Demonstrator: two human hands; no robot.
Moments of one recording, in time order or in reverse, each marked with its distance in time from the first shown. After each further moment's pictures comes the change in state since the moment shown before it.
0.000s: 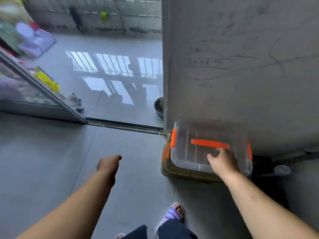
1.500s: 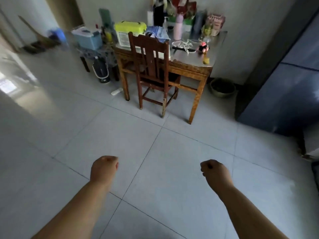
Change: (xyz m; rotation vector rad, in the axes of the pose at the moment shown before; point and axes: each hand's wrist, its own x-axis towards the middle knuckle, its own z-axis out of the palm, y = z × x) left_hand -0.006 -0.621 -0.893 -0.861 1.190 -0.526; right_hand -0.948 -0.478 0.625 -0.635 -1.007 -1.442
